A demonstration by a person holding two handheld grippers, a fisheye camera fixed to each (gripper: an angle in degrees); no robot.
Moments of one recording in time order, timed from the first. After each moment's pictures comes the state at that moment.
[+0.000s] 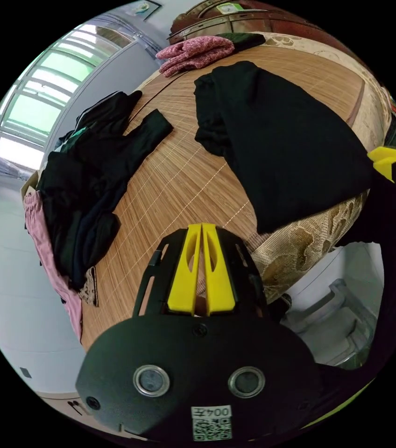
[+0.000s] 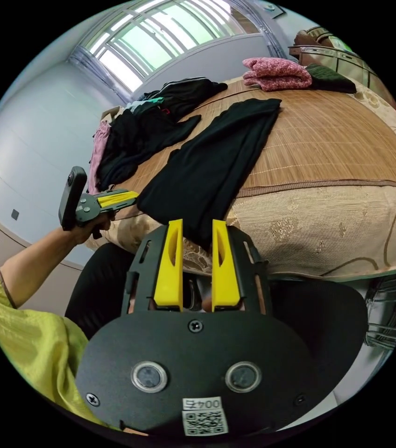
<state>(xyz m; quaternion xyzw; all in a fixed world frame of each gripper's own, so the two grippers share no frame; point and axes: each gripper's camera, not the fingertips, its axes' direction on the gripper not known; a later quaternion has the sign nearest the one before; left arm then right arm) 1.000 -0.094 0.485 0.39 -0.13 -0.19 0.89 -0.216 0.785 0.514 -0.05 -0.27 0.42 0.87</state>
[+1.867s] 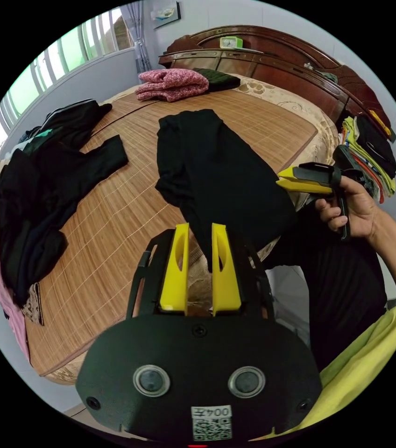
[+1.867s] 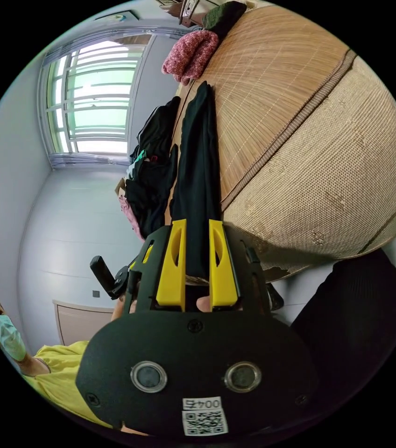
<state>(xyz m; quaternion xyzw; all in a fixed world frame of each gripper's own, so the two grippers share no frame) 0.871 0.027 0.449 0.49 0.05 -0.11 0.86 -0.129 1.091 0.604 0.20 -0.62 0.59 0.47</state>
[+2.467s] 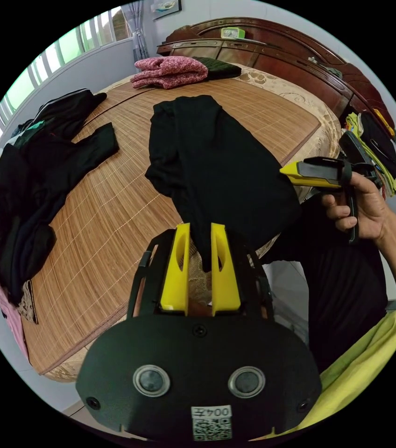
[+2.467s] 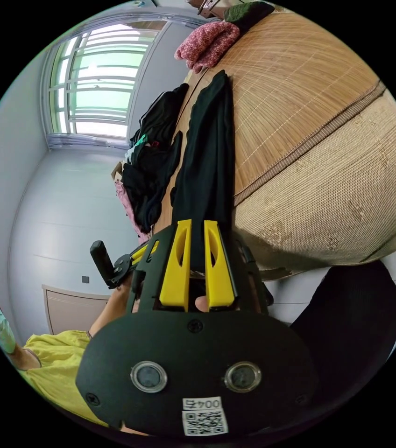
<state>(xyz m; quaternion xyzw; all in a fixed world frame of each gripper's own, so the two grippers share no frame) 0.837 0.012 0.489 0.47 0.06 -0.11 0.87 -0.122 1.029 0.640 0.19 -0.62 0.56 0.52</state>
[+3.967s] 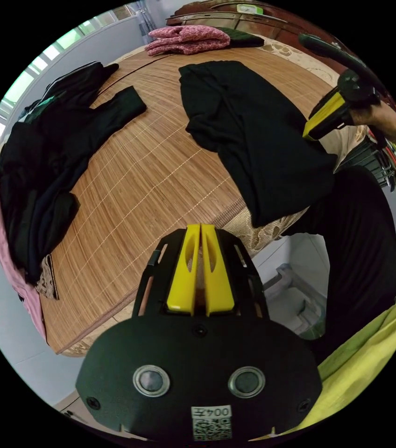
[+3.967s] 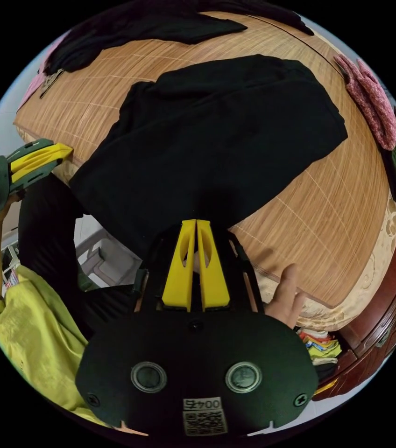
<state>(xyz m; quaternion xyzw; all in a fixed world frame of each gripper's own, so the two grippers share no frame) 0.810 -0.004 0.492 0.36 0.04 -0.14 0.92 -0.244 0.556 0.706 -0.14 -0.37 0.16 0.91</state>
